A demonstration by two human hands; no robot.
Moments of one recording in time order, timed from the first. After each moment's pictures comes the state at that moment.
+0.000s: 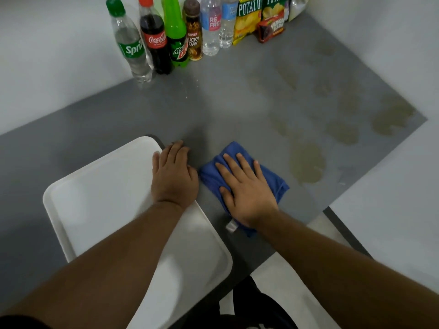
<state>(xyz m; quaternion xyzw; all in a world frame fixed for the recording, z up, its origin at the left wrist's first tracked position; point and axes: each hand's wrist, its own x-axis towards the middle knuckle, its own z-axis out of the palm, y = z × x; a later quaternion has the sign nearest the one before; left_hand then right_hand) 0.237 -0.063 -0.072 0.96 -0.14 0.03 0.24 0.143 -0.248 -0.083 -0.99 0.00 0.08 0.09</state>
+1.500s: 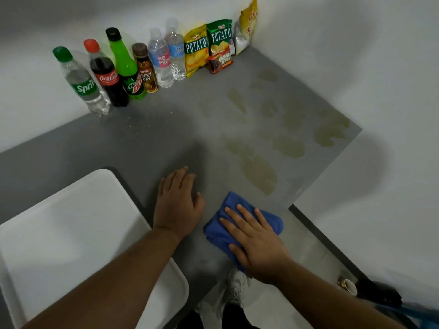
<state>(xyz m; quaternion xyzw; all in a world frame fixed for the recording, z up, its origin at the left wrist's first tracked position) 0.188 -0.153 -0.047 0.94 -0.25 -0.03 0.21 0.015 -0.332 -0.079 -0.99 -0.03 0.11 0.10</state>
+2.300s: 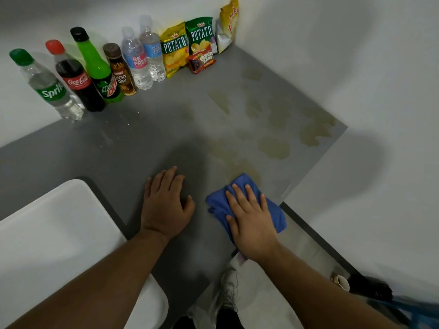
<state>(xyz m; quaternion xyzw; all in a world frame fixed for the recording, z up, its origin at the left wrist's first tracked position) 0.202 -0.178 -0.068 0.95 -0.28 0.01 0.16 0.053 -0.370 -0.074 -0.98 0.13 0.10 0.12</state>
